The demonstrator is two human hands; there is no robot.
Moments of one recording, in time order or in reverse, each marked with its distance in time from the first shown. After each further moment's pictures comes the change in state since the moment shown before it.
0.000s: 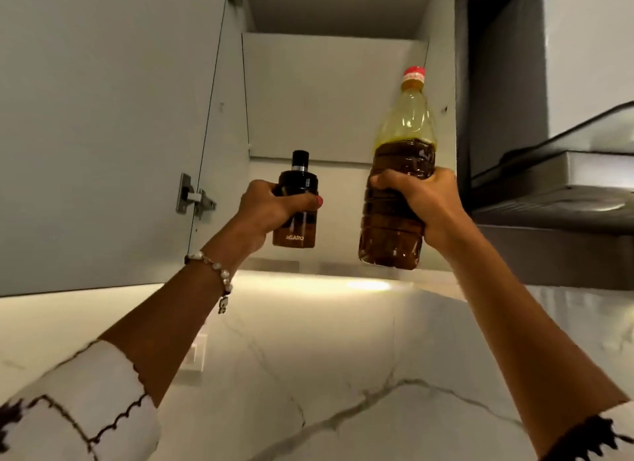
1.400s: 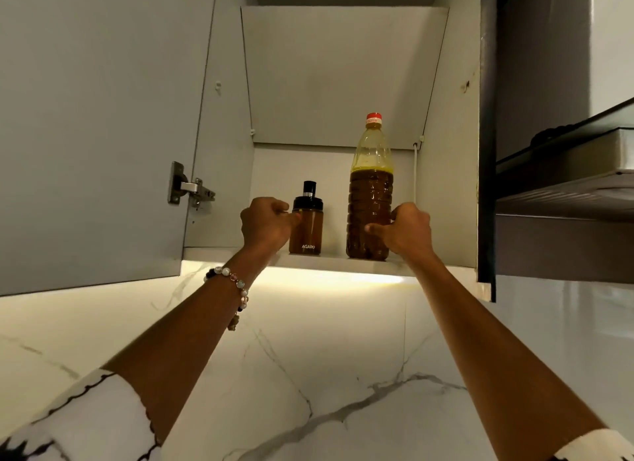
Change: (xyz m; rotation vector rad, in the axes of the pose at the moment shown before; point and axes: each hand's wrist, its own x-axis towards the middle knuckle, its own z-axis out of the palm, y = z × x) left_hand 0.033 -0.060 0.026 0.224 0.302 -0.059; right_hand 0.052 0.109 0.027 -0.678 0.029 -0.018
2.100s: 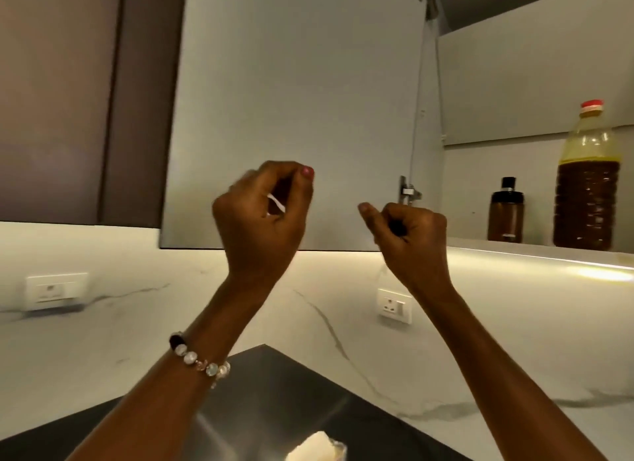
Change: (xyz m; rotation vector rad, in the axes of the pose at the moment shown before) left_hand -0.219 0.103 -0.322 0.424 0.628 0.927; right_hand -0.257 -0.237 0.004 0.863 -0.076 -0.642
